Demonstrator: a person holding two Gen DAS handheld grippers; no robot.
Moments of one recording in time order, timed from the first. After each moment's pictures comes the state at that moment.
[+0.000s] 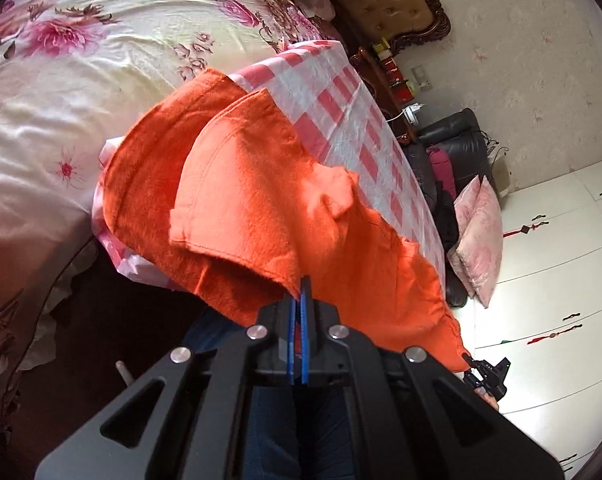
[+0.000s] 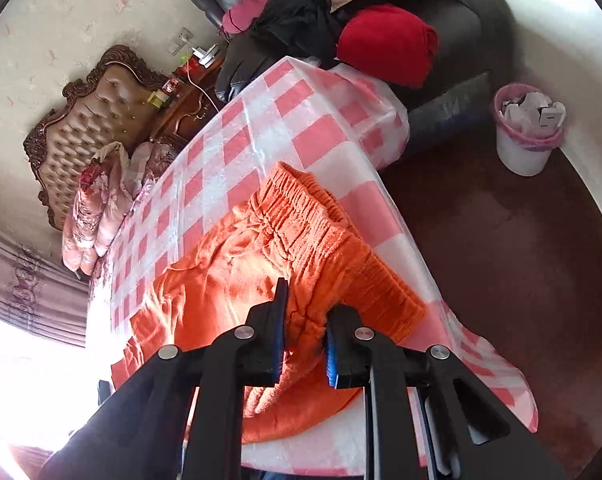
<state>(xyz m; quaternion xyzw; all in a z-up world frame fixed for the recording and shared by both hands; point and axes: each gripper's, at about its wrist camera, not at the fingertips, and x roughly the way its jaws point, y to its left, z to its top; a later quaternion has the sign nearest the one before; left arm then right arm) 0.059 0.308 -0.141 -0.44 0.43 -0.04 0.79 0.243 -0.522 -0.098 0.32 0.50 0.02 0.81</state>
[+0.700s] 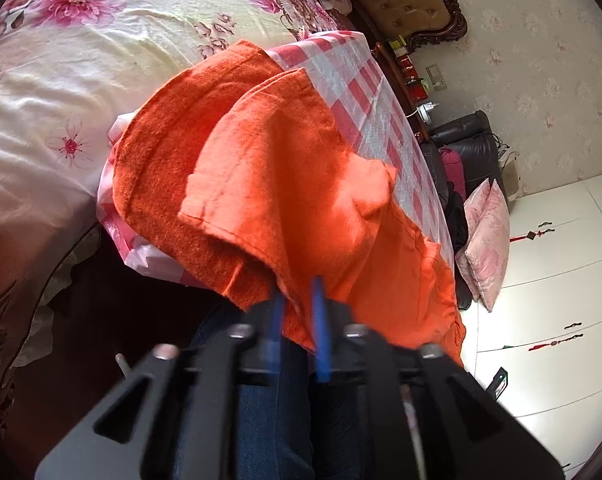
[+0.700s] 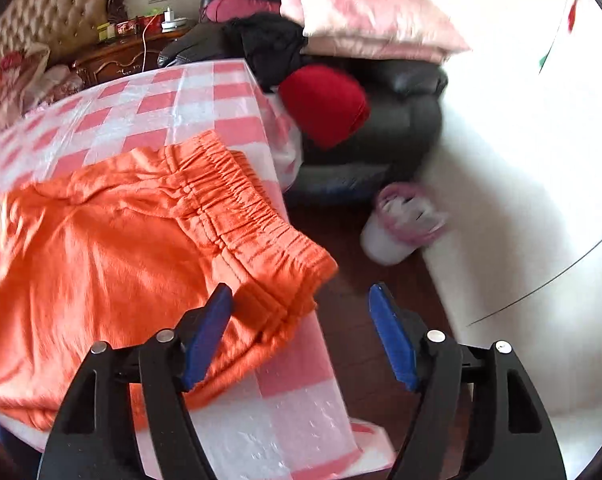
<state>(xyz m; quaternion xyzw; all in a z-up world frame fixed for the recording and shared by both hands) 0.060 0.310 -0.174 -0.47 0.43 -0.03 0.77 0.215 -0.461 -0.114 -0.02 0.47 -0.16 0.87</state>
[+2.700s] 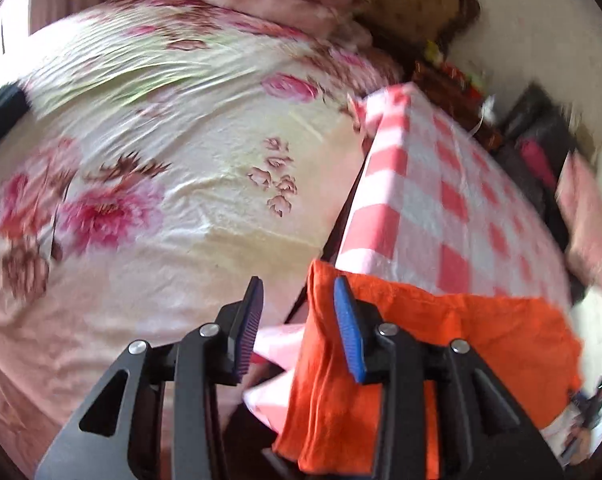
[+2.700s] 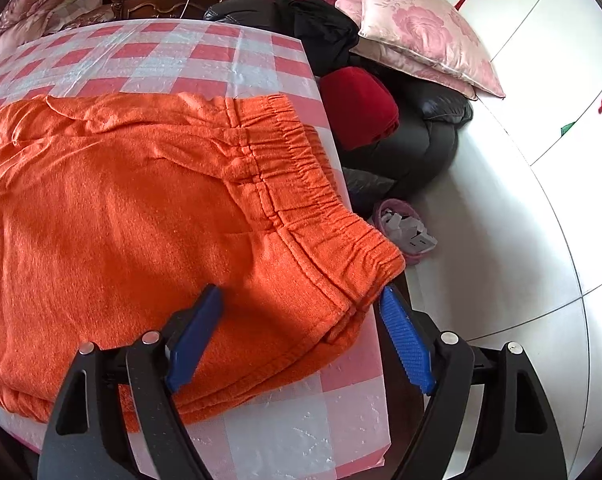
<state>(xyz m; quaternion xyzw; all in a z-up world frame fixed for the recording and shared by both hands) 0.128 0.413 -0.121 -0.27 0.43 0.10 0.85 0.239 -0.399 -0.138 -0.13 0.50 -0.15 0.84</state>
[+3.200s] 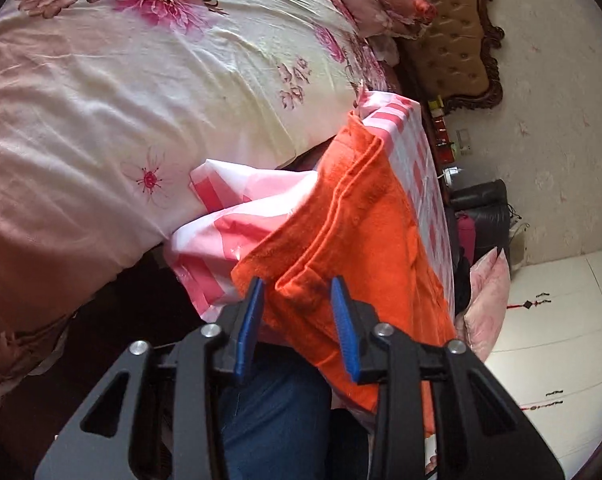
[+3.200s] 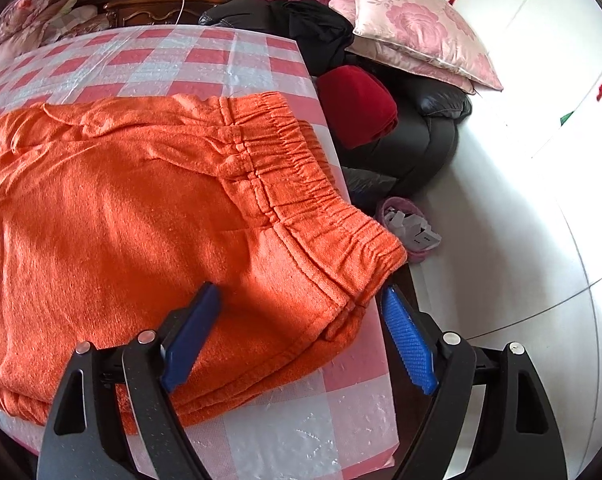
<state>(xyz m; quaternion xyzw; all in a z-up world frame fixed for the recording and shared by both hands) 0.030 0.387 -0.201 -0.53 0.39 0.04 0.75 0.238 -0.404 -0.140 -0.10 0.50 -0.15 0.85</state>
